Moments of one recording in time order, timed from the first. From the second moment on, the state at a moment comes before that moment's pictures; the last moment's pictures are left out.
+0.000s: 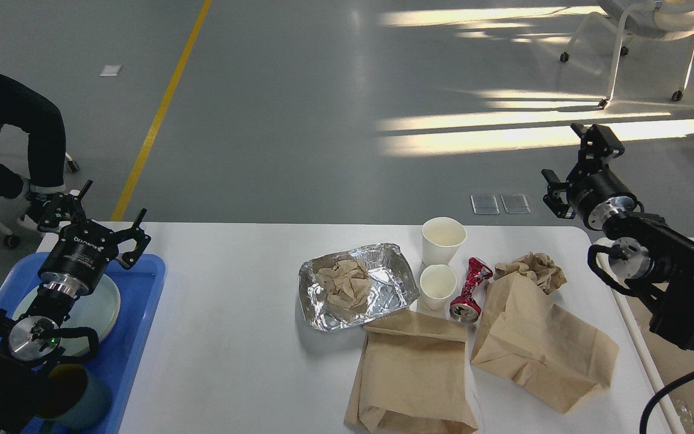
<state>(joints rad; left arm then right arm) -0.53 0.32 -1.08 -0.43 -0.06 -0.70 -0.16 0.87 -0.42 0.31 0.56 -0.05 0.13 0.33</state>
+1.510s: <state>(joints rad) -0.53 0.32 -1.08 -0.43 -0.06 -0.71 -0.17 1.96 -0.33 -1.05 0.98 -0.09 0.76 -0.08</state>
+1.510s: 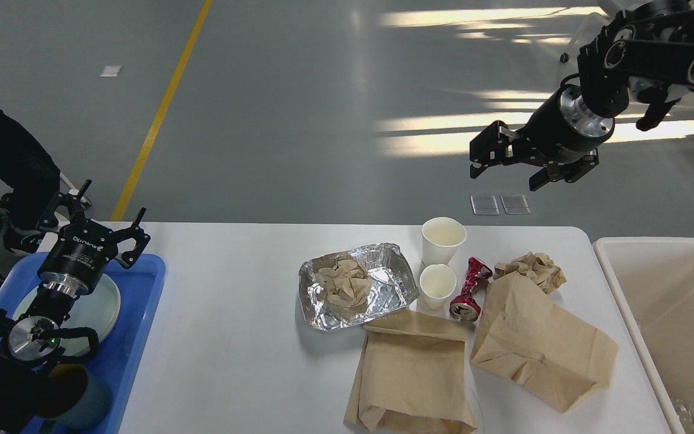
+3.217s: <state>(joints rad) -0.53 0.32 -1.08 -0.43 -0.06 -0.71 -0.17 1.20 -0.06 -0.81 0.49 -0.05 0.22 -0.08</state>
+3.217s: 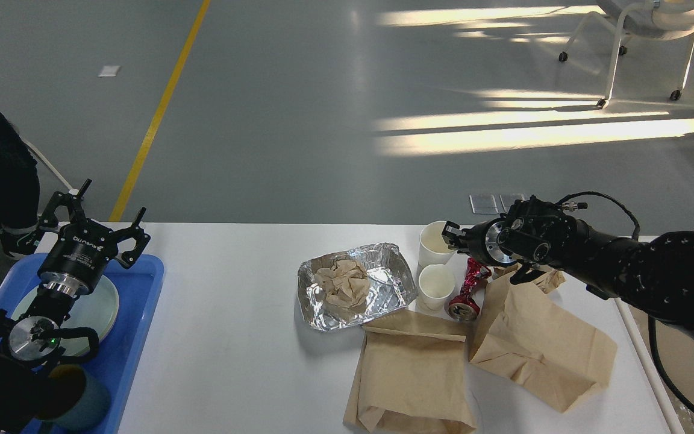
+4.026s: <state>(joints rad) -0.53 0.32 -1.08 -0.43 -0.06 -0.71 -0.17 1.79 -0.44 -0.80 0.86 0.11 0.49 -0.07</state>
